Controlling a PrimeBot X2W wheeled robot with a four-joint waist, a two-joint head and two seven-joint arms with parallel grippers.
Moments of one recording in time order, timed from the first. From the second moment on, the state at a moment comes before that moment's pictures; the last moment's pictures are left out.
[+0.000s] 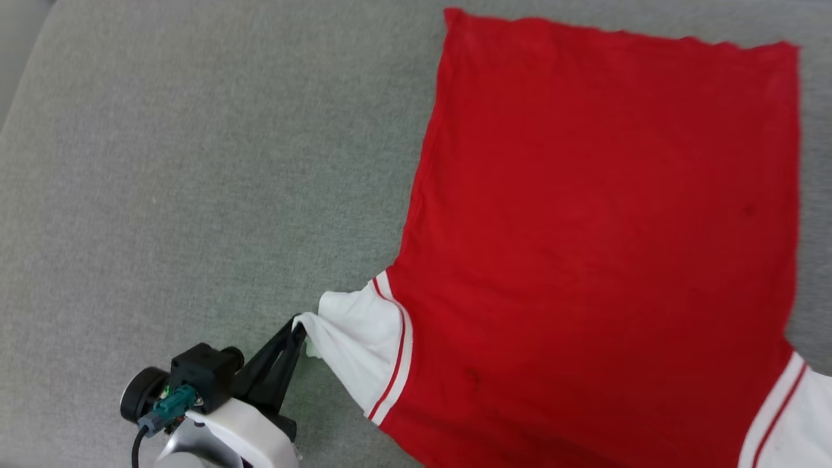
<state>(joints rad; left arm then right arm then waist) -0.26 0.72 -0.82 -0.05 -0.80 0.26 -0.26 -0.97 -0.84 0.27 0.23 0.72 0.13 0.99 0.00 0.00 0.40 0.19</state>
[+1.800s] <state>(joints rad) -0.10 0.69 -0.74 -0.14 -0.76 0.35 -0.25 -0.24 -1.01 0.36 0.07 0.92 0.13 0.83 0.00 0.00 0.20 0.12</state>
